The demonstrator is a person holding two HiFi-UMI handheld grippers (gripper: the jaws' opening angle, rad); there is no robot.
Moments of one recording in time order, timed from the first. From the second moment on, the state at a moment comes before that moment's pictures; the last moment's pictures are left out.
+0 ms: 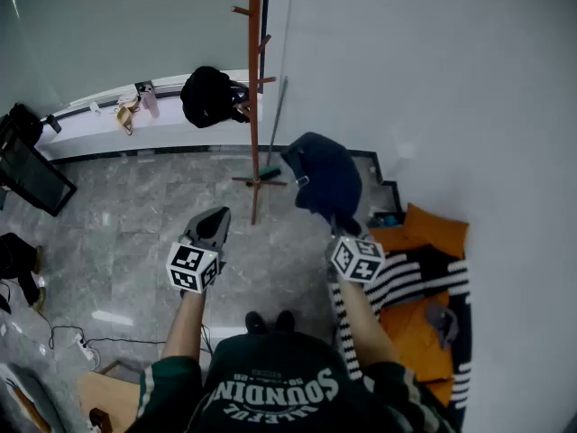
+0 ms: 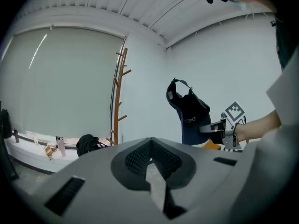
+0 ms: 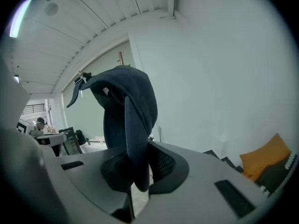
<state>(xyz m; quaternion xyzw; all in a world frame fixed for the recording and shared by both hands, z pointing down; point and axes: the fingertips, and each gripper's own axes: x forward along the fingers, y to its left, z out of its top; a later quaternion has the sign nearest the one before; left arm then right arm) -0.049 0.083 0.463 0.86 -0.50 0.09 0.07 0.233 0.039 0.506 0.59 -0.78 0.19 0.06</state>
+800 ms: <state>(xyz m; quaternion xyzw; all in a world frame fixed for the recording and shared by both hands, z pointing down) -0.029 0.103 0.467 0.86 -0.50 0.09 0.08 0.243 0.047 0.495 0.58 -0.79 0.19 0.05</state>
